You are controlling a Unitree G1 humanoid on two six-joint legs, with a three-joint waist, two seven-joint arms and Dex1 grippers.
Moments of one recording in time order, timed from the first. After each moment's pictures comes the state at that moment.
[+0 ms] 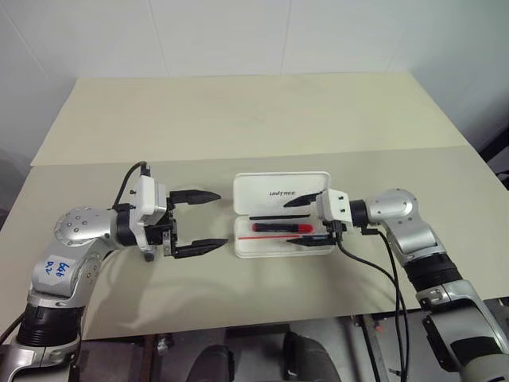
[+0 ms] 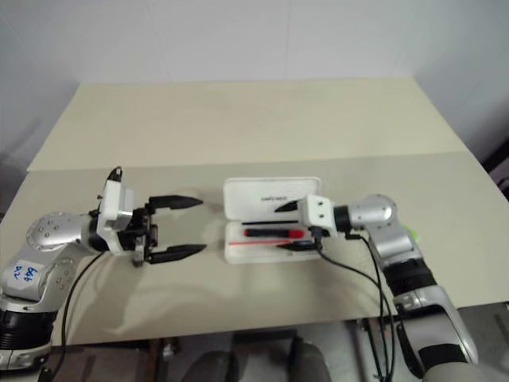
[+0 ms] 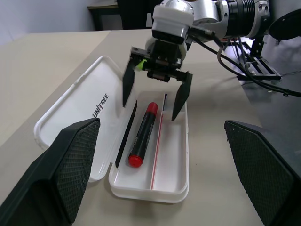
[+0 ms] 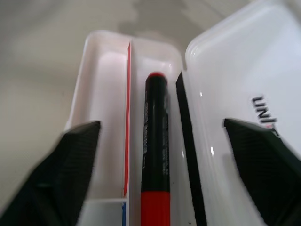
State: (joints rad) left arm -0.30 0.71 0.10 -0.26 -0.56 0.32 -1.10; right arm -0.65 -0.57 0.22 0.31 0.19 -0.17 1.31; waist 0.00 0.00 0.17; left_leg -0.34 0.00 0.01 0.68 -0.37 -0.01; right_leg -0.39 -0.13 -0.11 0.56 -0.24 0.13
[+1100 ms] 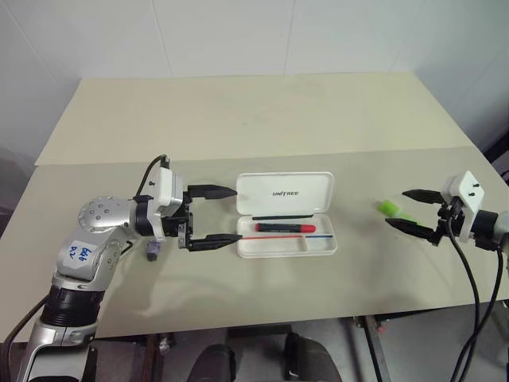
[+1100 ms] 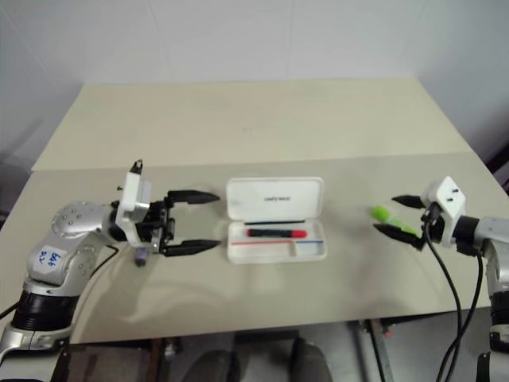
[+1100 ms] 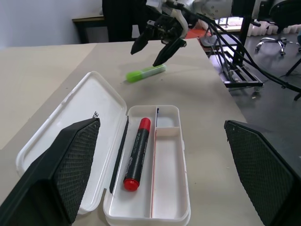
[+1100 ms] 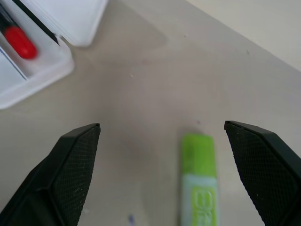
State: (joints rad) left arm -0.42 0.65 0.02 -0.18 -0.55 0.29 -1.15; right arm -0.43 -0.92 -0.19 0.57 0.28 0.01 1.23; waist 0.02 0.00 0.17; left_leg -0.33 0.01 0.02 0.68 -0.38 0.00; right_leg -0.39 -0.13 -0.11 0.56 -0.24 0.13
